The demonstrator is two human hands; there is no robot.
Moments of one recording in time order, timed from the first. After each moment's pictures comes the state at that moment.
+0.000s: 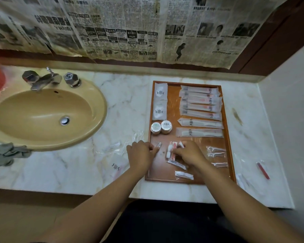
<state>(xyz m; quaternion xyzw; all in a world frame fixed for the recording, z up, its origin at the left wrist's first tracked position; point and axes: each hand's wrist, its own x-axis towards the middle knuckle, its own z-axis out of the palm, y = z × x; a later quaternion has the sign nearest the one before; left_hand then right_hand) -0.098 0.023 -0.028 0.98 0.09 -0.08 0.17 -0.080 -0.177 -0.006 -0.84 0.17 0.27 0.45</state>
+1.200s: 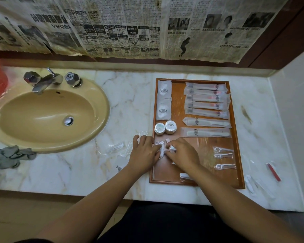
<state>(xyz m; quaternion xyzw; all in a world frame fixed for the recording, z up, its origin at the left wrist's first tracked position) -0.090 0.047 -0.049 0.98 -0.17 0.01 0.05 -0.077 -0.143 -0.030 -0.94 -0.01 0.19 0.27</state>
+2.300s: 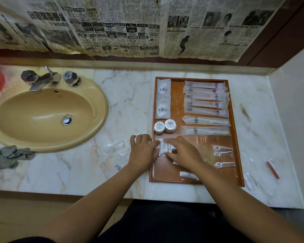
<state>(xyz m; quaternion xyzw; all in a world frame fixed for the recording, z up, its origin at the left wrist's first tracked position) -0.090 0.046 -0.054 0.99 -0.11 -0.01 0.08 -0.075 -0.154 -0.029 -0.94 -0.09 0.22 0.23</state>
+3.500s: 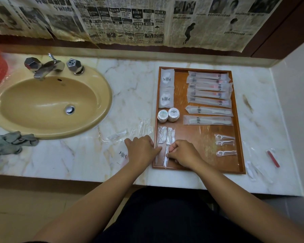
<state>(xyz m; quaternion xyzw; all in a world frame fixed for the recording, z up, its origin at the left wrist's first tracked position) -0.123 0.046 -0.024 0.97 0.11 -0.14 0.17 -0.114 -0.135 -0.019 -0.88 0.10 0.32 0.34</state>
